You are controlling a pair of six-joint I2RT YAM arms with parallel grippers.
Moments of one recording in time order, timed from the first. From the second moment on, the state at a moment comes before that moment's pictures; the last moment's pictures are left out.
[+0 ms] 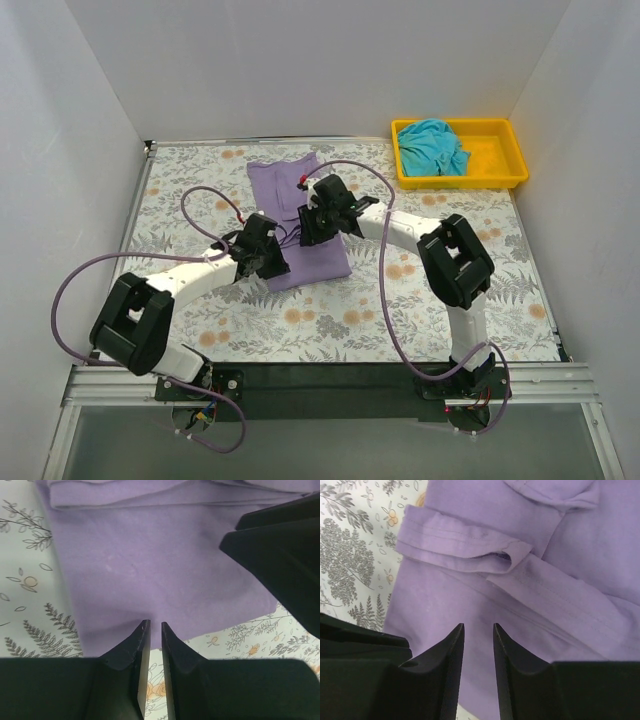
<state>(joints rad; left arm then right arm) -0.54 1.44 0.79 -0.29 -0.02 -0.82 0.74 2.01 1.46 -0.27 -0.27 0.29</state>
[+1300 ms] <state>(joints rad) -0.44 1.67 1.02 -0.31 -0.04 -0.73 0.54 1.78 1.29 -0.19 -0.36 0.32</state>
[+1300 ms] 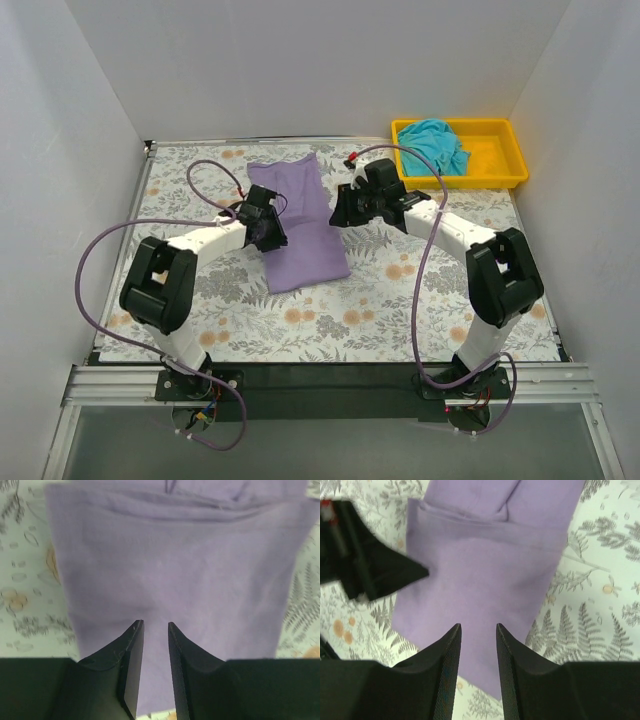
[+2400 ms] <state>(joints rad) -0.41 1.59 0.82 -0.29 0.11 -0.75 0.71 2.07 1.23 0.13 -0.75 0.57</state>
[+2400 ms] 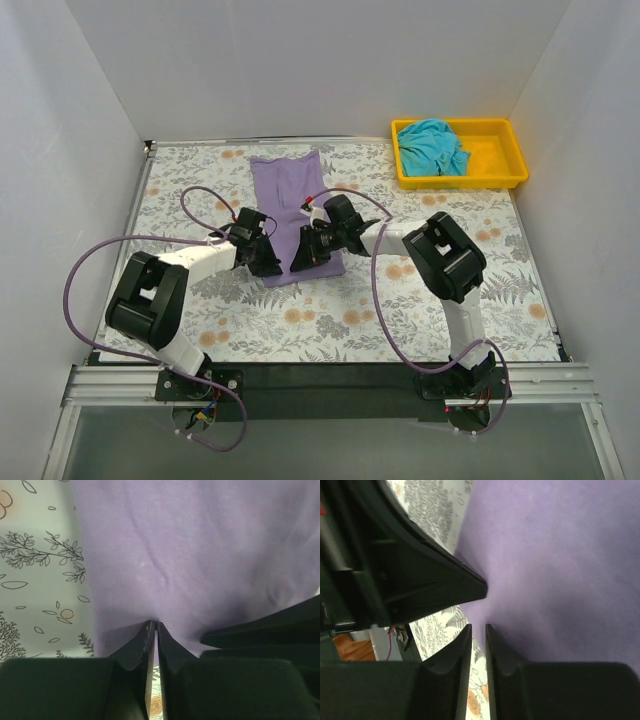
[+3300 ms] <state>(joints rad) -0.41 1.55 0.77 -0.28 0.10 -0.85 0.38 1.90 0.89 0.14 -0.84 0.43</state>
